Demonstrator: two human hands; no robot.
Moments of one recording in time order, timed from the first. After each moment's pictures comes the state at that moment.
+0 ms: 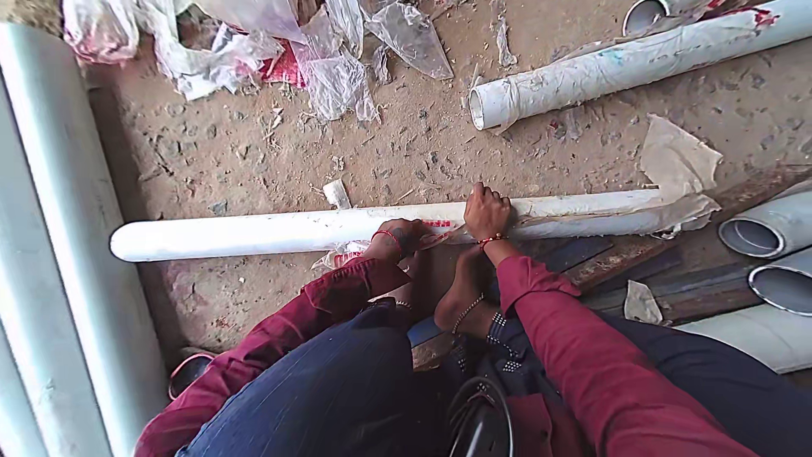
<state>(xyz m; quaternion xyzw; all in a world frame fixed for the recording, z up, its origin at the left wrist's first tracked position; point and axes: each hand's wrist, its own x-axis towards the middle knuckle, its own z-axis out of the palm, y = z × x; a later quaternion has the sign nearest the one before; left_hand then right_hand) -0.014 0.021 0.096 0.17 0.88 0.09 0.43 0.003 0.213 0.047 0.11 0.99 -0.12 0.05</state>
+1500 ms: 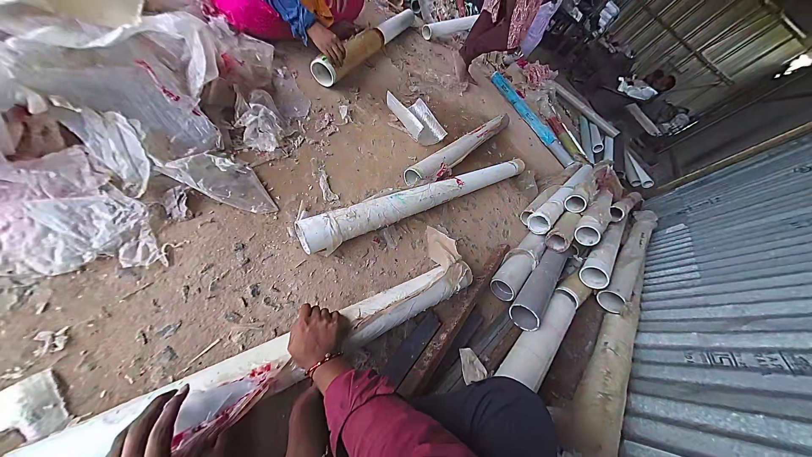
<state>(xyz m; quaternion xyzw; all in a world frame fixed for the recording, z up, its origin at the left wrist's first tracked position) 0.048 -0.016 0.068 0.22 0.93 0.29 0.06 -0.014 0.214 0.078 0.13 0.96 -0.15 0.19</state>
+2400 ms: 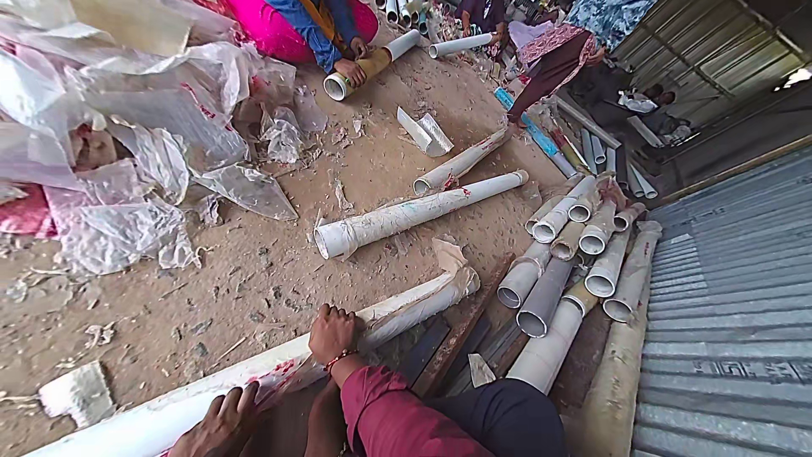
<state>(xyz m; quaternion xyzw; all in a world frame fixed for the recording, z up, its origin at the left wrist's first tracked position) 0.030 0.020 0.105 0.21 0.92 0.12 0.32 -0.022 0.209 0.087 0.14 0.95 -0.13 0.24</state>
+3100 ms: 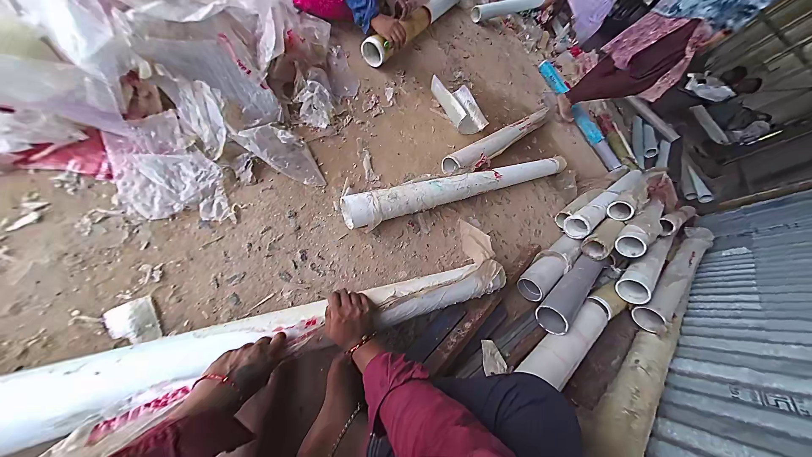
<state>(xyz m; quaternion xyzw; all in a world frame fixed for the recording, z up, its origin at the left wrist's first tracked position) -0.003 0.028 0.083 0.21 0.88 0.05 0.43 0.023 0.207 0.044 -0.03 0.98 -0.11 -0.14</state>
